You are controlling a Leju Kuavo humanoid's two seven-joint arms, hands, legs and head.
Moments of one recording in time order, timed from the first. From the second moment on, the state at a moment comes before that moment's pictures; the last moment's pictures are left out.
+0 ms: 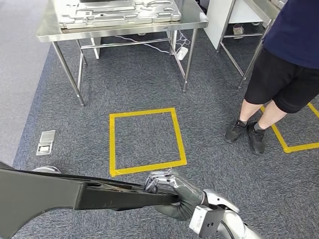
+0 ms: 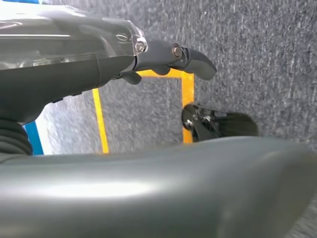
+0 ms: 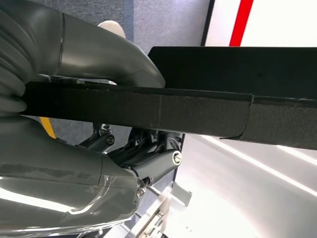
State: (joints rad) left arm -0.09 -0.11 1.26 -0.21 -1.00 -0.10 -0.21; right arm -0.11 -0.23 0.65 -1.77 0.09 0.26 -0.48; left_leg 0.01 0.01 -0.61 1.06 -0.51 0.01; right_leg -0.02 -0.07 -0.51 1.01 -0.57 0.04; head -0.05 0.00
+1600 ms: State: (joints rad) left arm -0.09 -0.11 1.31 -0.21 -0.97 -0.11 -0.19; right arm -0.09 -0.23 0.67 -1.78 0.07 0.23 -0.48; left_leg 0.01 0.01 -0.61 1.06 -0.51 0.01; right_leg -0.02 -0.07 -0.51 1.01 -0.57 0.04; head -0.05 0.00
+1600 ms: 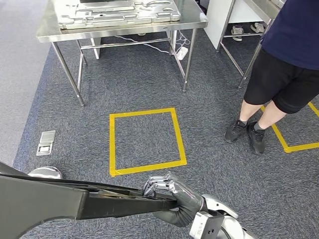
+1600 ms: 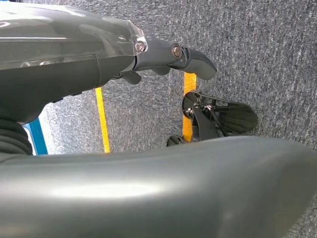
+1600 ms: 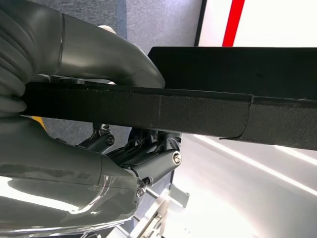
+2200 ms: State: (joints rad) left arm -0.09 -0.11 1.31 -0.21 -0.97 -0.11 -0.19; right arm -0.09 -0.23 0.67 -1.78 0.07 0.24 -0.48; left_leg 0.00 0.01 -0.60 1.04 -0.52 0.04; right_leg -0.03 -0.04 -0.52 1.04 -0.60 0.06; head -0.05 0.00
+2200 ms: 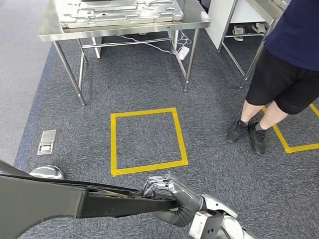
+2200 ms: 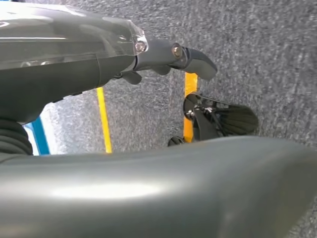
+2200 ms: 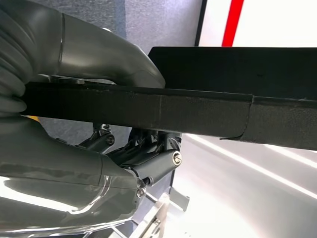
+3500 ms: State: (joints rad) left arm -0.09 -0.11 1.31 -0.21 -0.97 -0.11 -0.20; right arm -0.09 -0.23 0.67 -1.77 0.07 0.25 -0.48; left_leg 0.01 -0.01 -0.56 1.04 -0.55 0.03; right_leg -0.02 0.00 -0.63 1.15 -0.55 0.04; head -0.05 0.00
